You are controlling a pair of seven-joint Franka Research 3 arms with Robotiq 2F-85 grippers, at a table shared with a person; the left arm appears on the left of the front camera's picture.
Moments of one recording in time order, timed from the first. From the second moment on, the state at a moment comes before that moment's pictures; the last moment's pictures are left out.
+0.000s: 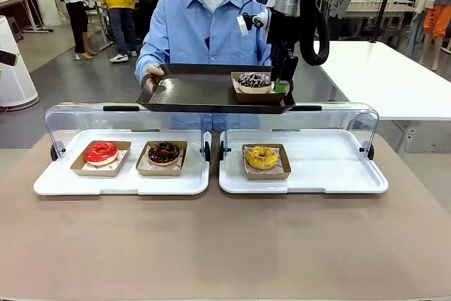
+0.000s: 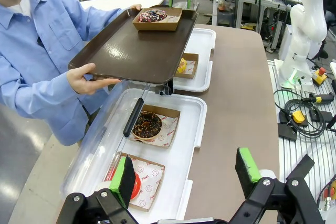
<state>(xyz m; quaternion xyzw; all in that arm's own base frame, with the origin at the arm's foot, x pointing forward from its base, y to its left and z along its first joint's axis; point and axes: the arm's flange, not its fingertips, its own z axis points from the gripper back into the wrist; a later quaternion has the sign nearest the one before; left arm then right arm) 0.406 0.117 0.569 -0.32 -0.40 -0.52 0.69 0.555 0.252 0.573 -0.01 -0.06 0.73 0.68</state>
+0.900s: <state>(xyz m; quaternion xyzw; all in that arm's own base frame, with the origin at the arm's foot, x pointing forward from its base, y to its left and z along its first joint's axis) 0.406 0.117 0.568 -0.32 -0.40 -0.52 0.69 0.534 0.237 0.587 -0.01 -0.03 0.74 0.68</state>
